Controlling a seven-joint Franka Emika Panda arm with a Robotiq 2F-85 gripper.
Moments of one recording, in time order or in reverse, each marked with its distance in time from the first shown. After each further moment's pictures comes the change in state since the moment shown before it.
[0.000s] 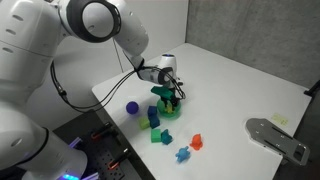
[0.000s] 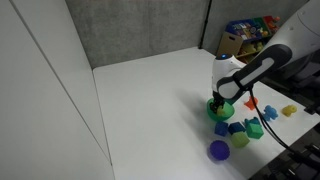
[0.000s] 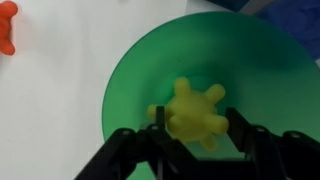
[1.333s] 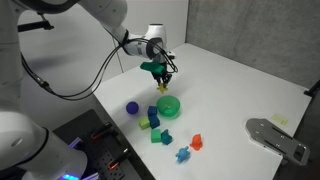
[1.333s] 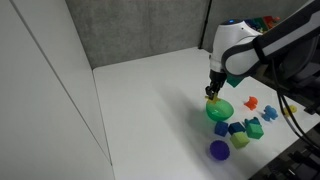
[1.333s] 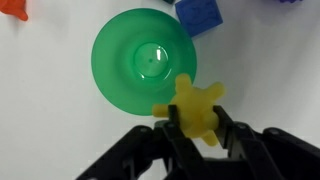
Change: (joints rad) arm 0.004 -0.332 0.115 -0.131 0.000 -0.102 0.001
